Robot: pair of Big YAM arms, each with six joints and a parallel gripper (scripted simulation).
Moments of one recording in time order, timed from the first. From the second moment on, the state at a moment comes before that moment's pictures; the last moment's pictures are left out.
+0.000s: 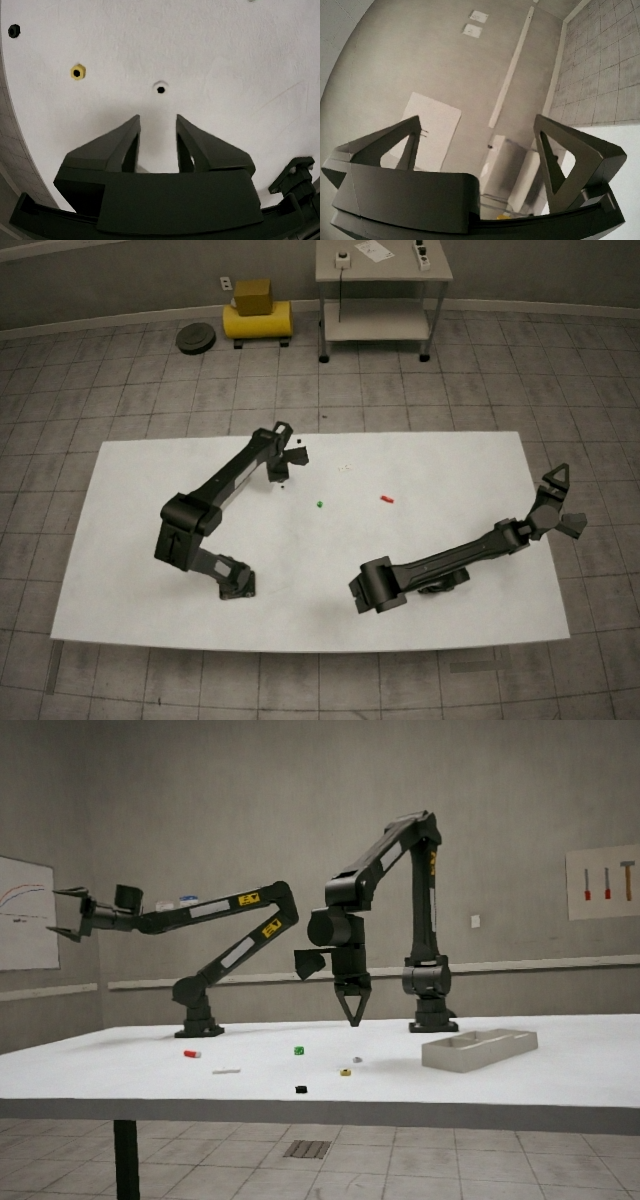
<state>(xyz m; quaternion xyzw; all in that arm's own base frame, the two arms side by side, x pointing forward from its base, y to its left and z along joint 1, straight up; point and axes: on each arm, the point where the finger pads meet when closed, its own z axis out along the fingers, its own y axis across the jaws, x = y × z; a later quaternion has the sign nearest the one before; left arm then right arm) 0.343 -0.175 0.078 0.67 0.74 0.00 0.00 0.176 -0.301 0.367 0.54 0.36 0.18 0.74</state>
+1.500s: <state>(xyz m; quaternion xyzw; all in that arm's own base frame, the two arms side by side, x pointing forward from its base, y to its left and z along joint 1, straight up) 0.339 -0.172 0.012 0.67 0.74 0.00 0.01 0.176 -0.301 0.367 0.54 0.36 0.18 0.74</state>
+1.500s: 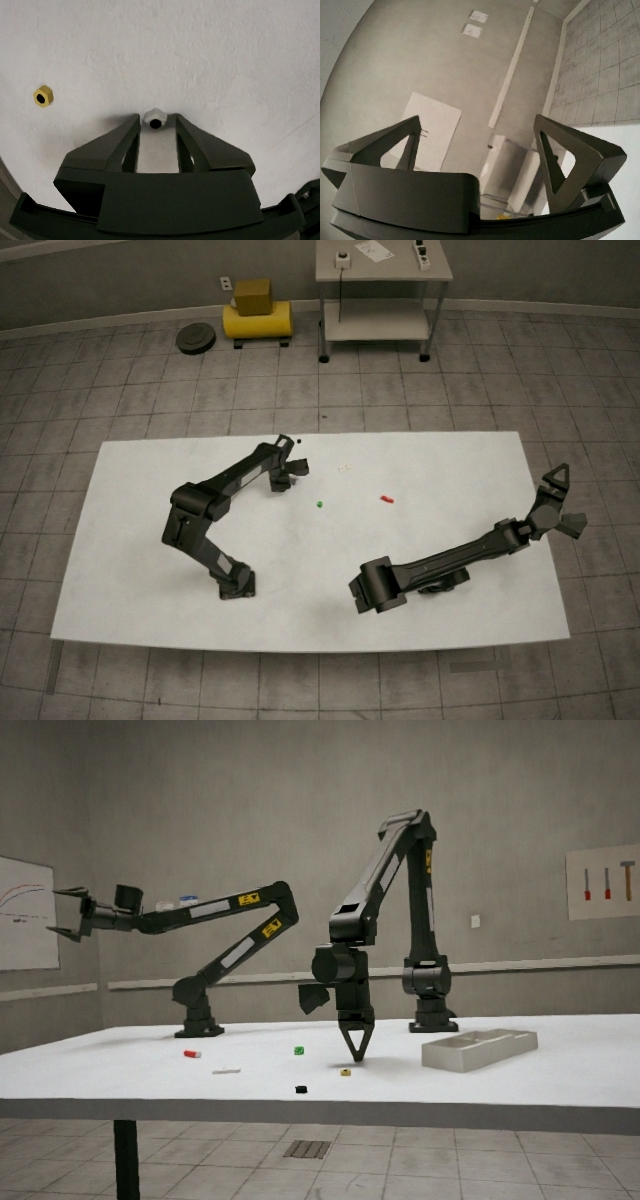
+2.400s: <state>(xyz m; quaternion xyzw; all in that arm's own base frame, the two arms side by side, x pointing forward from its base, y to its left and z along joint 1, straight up) 0.338 -0.172 0.008 0.67 0.74 0.00 0.00 0.176 -0.301 0.367 0.54 0.36 0.18 0.74</state>
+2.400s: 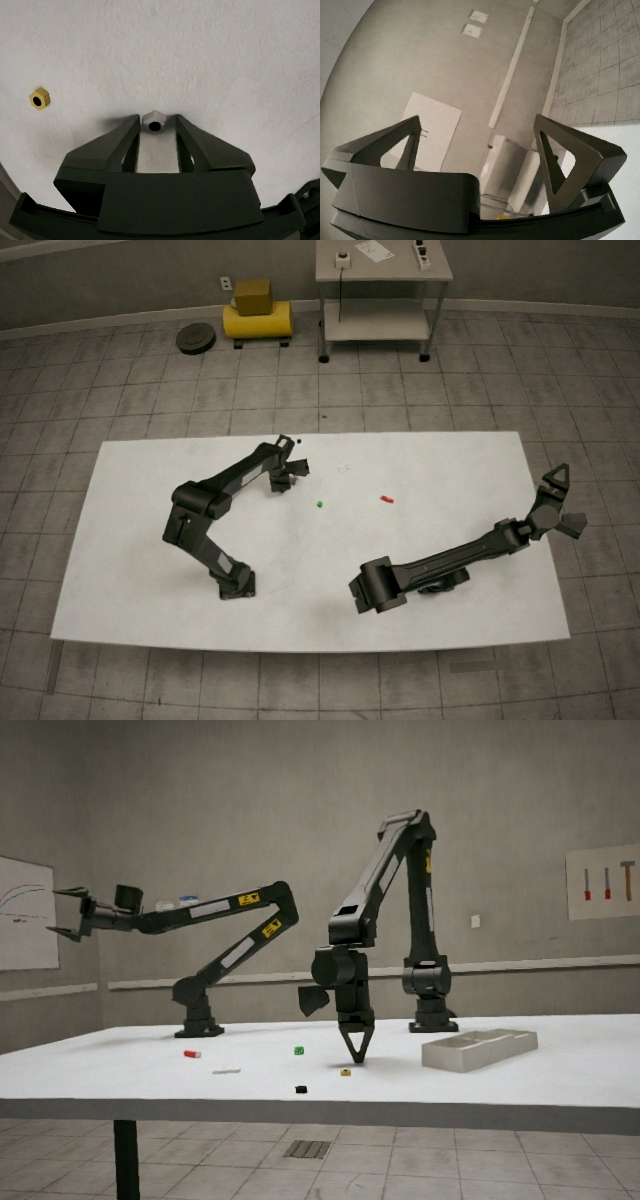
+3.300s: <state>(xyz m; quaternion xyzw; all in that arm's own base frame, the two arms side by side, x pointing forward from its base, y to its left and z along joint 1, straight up) 0.341 -0.174 0.009 0.67 0.74 0.00 0.00 0.176 -0.301 0.367 0.54 0.36 0.18 0.74</state>
